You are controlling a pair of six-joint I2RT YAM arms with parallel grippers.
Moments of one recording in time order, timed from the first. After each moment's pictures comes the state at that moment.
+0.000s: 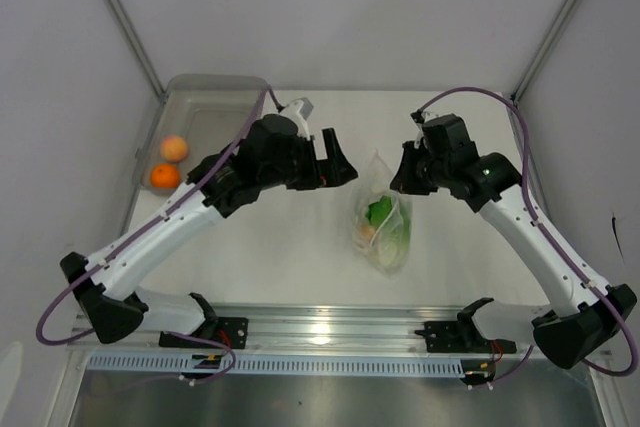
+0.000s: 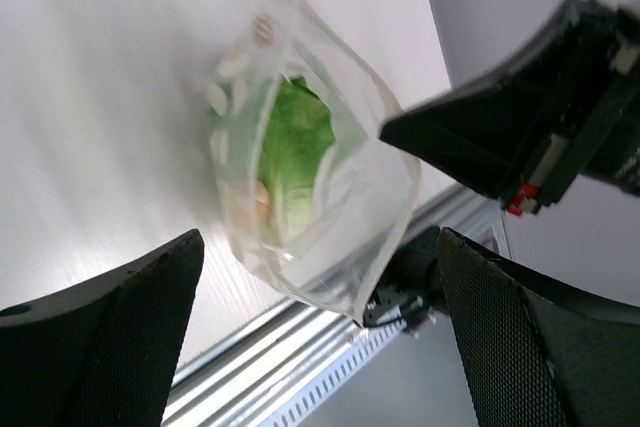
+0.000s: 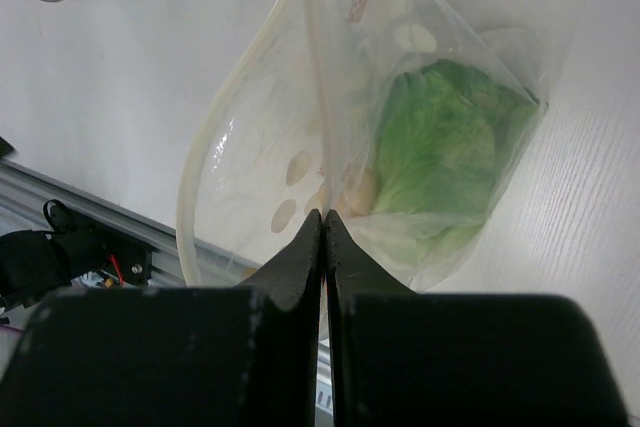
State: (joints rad) left arm -0.84 1.33 1.45 -0.66 0.03 -0.76; right arm 0.54 1.23 1.35 -0.88 -0.08 0.49
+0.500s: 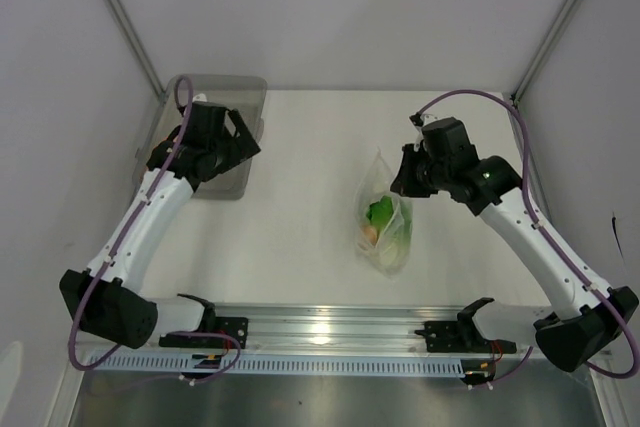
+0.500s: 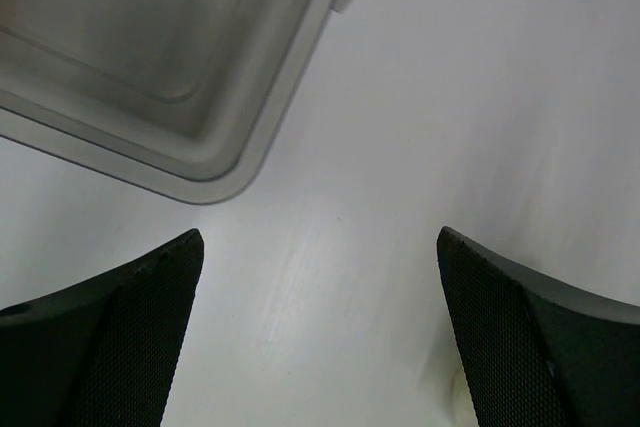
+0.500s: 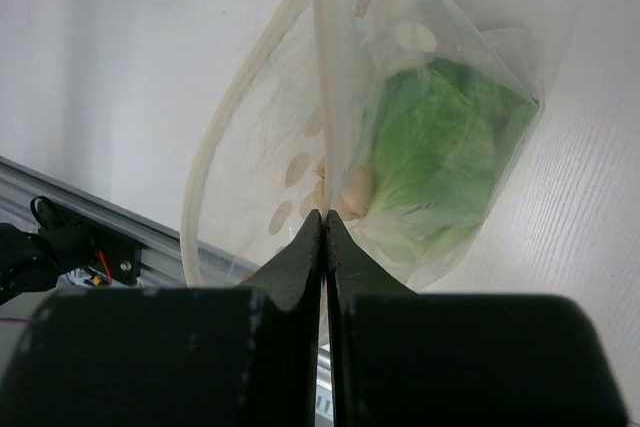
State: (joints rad) left arm -0.31 1.27 1.30 -0.79 -0.20 -0.71; right arm 0.54 1.21 1.33 -0.88 -0.07 0.47
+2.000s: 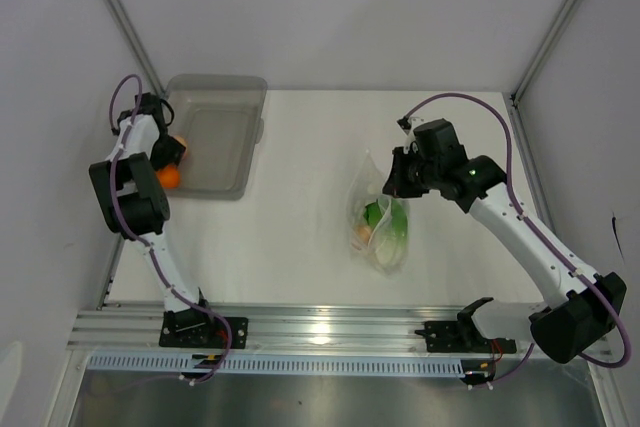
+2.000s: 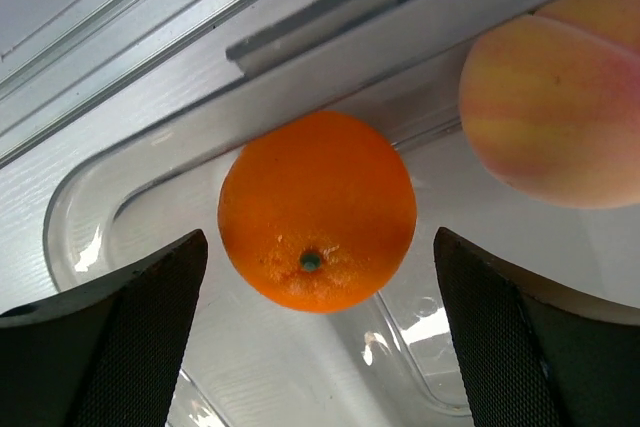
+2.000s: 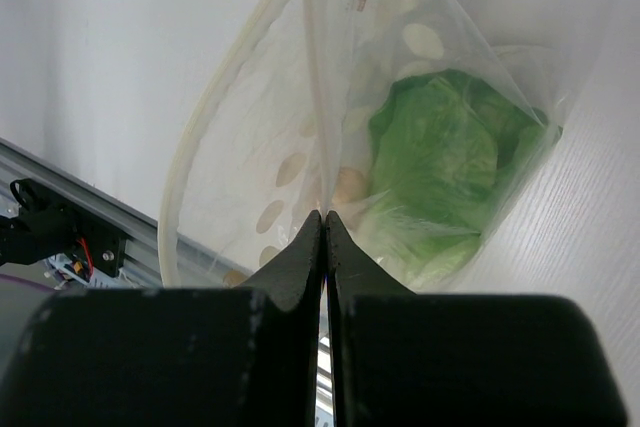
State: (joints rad) left arm 0.29 2.06 1.68 -0.90 -0.38 -0.70; right arm 0.53 1.26 1.26 -0.78 -0.15 0.40
